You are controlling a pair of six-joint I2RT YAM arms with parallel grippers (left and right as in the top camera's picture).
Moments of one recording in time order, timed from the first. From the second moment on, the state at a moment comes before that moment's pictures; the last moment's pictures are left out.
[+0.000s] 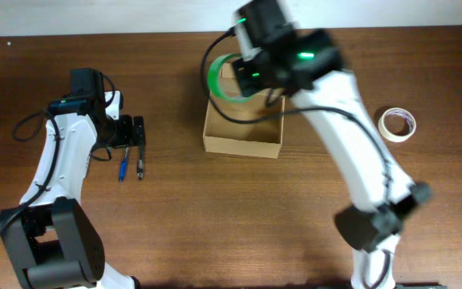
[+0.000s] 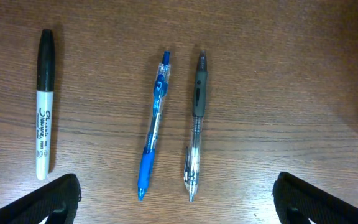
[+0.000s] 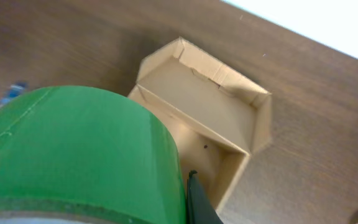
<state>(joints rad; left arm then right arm) 0.13 1.75 1.36 -0.93 0.03 0.01 0.55 2.07 2.38 -1.30 0.11 0.07</state>
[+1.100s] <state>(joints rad) 0.13 1.75 1.36 -0.93 0.03 0.01 0.52 2.49 2.37 -1.27 0.11 0.06</state>
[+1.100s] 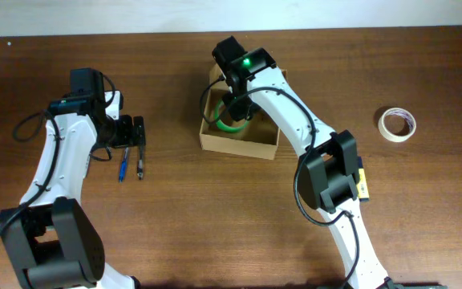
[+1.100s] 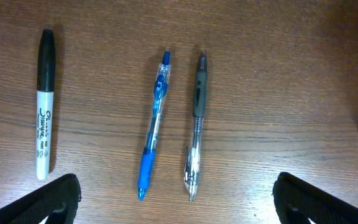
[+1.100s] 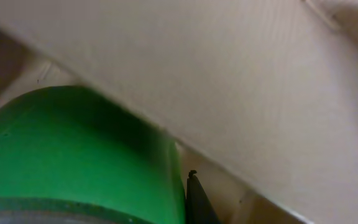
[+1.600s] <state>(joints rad) 0.13 1.75 1.36 -0.93 0.03 0.01 0.52 2.49 2.37 -1.26 0.10 0.07</state>
